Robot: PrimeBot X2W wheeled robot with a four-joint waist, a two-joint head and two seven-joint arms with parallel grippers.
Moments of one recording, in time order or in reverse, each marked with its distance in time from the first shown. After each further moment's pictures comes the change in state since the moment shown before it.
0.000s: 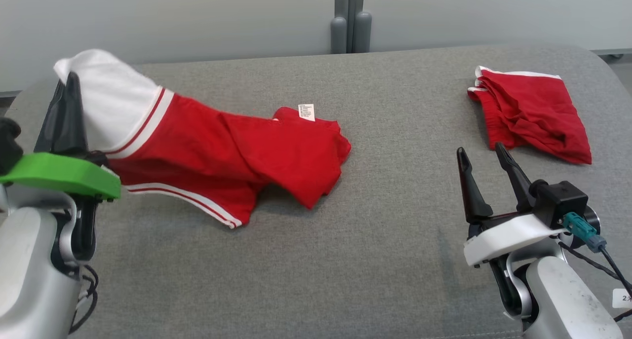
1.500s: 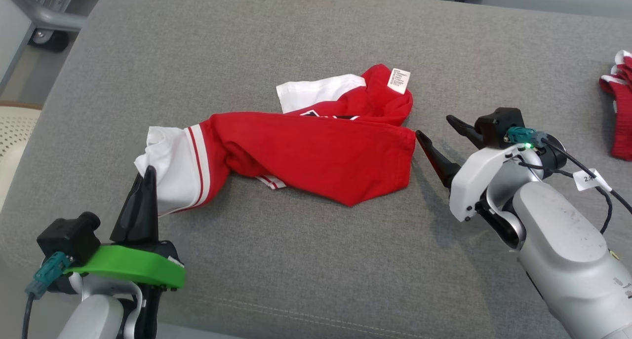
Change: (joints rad) left arm 0.381 -0.104 0.020 -0.225 0.055 0.021 0.001; right arm -0.373 -0.074 0.208 0.371 0.040 0.205 0.247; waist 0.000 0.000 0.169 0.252
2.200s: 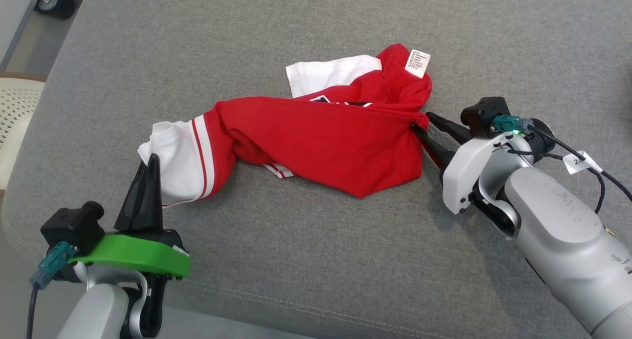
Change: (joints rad) left arm -0.037 -0.026 0.002 0.009 0.016 0.000 0.000; right arm -0.112 -0.053 0.200 0.066 0.120 0.000 -0.029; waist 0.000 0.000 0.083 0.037
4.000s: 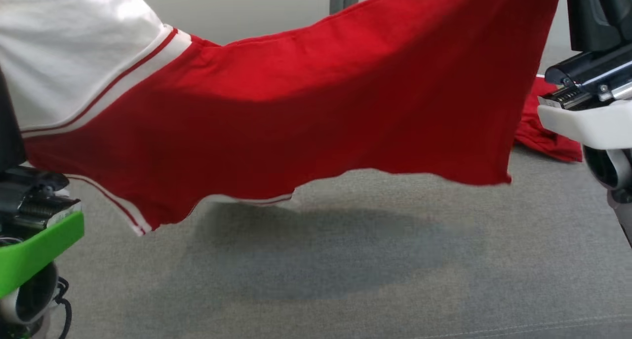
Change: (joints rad) left arm -0.081 0.070 0.294 -0.536 0.128 -0.111 -0.002; right arm 0.056 -0.171 -0.343 -0.769 -0.165 -0.196 -0.236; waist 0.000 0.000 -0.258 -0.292
